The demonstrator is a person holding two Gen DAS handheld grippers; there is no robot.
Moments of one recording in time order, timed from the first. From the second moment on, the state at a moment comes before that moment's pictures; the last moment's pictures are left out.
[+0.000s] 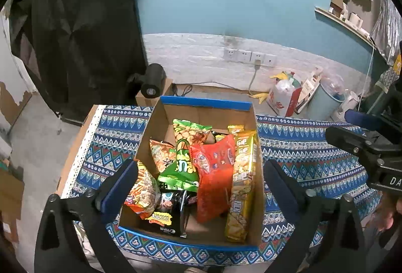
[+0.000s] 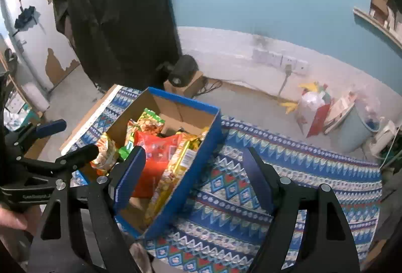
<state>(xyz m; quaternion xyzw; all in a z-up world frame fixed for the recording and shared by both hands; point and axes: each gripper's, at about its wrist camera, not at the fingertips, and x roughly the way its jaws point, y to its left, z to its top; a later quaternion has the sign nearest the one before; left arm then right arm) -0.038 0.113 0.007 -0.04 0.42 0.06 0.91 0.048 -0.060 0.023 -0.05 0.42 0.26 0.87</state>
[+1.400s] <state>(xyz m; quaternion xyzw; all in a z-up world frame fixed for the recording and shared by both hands) -0.038 0.085 0.007 -0.01 0.42 0.05 0.91 0.044 -0.086 0.019 -0.07 0.42 0.25 0.87</state>
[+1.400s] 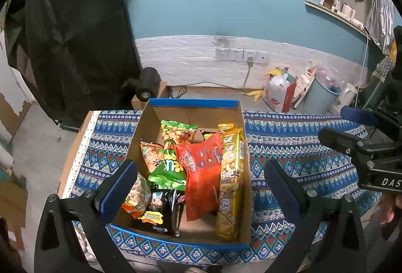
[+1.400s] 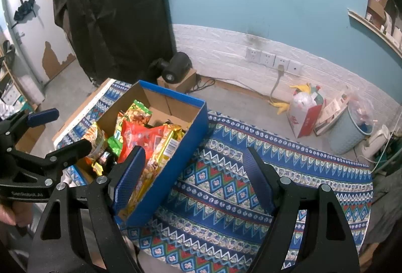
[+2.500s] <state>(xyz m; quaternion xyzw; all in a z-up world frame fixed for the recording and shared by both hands) -0.039 0.087 0.001 -0.03 0.44 0.06 0.90 0.043 -0.092 0.019 -0.07 0.42 0.25 0.87</state>
